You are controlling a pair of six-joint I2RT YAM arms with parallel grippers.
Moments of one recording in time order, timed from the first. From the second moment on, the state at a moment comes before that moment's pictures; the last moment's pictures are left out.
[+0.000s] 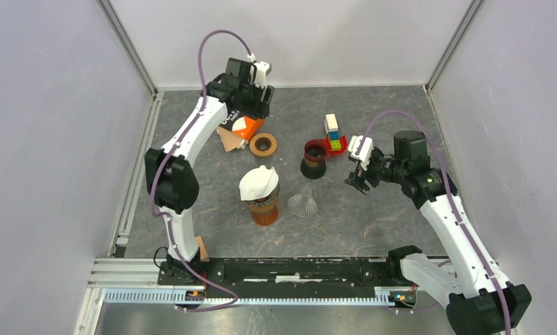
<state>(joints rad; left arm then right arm) -0.37 1.94 1.93 -0.71 0.11 0.07 0.24 0.95 0.95 -0.68 -0.63 -0.74</state>
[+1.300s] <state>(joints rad) -0.48 2.22 1.77 -0.69 0.11 0.34 0.24 0.97 0.83 -0.65 -0.72 -0.81</state>
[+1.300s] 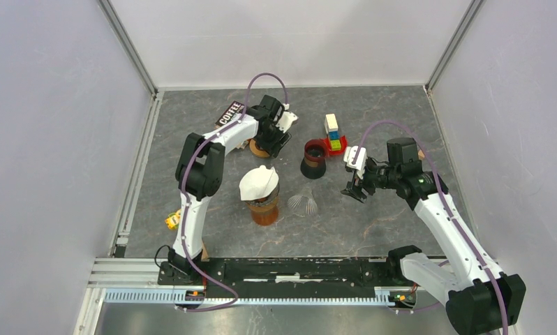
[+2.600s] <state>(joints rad) -0.78 2.08 2.21 -1.02 0.16 0.35 0.18 0.90 0.82 -0.68 -0.56 -0.78</state>
